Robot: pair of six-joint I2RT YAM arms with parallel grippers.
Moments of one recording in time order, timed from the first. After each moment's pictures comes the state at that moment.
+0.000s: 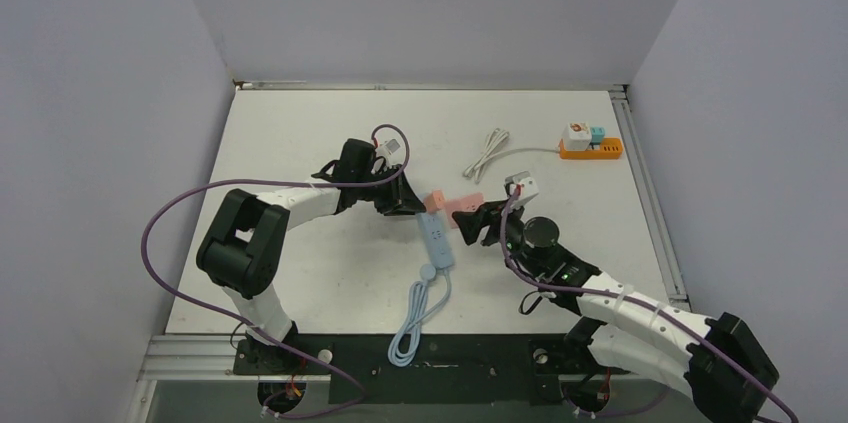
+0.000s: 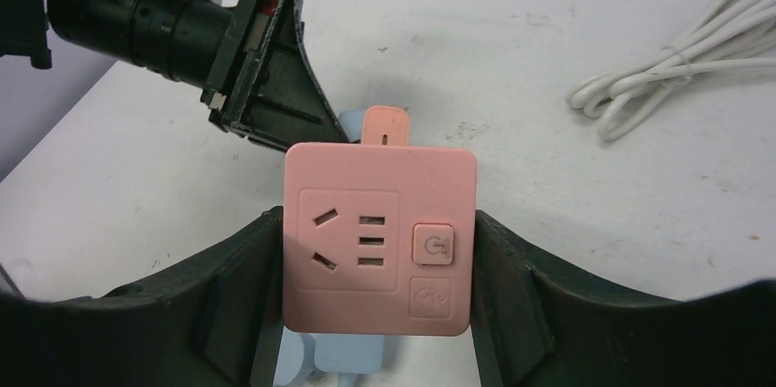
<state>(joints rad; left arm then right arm) -0.45 1.74 0.97 -0.02 0.62 -0.70 0.76 0.97 0.35 0.46 0.11 0.35</state>
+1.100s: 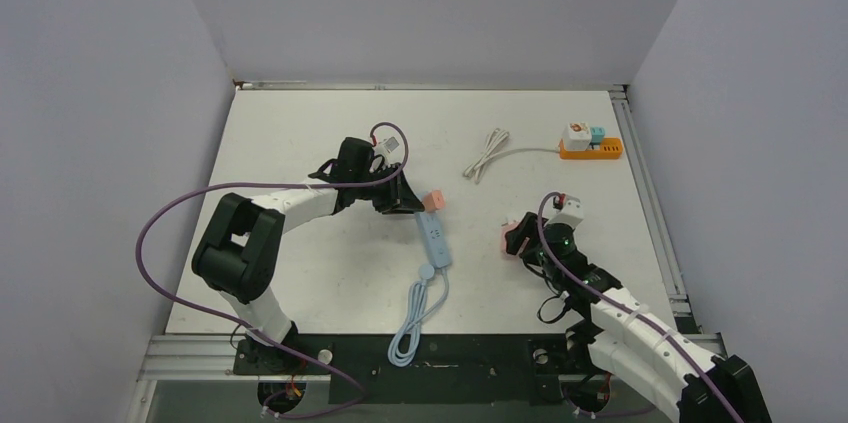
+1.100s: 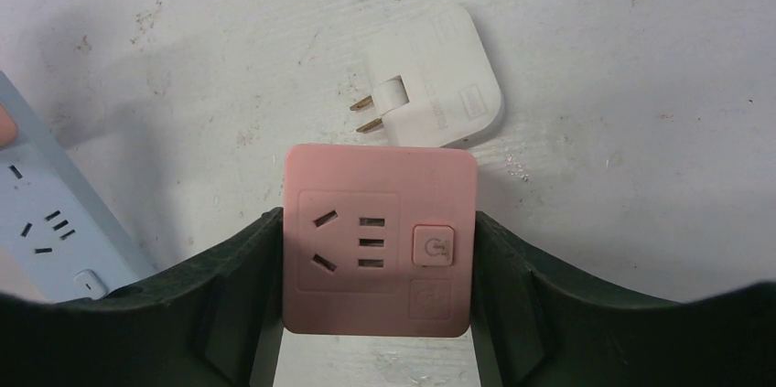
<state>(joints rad) -0.44 1.71 0.97 -0.04 0.61 -0.68 0.49 0.77 0.24 -0.08 0.26 0.64</state>
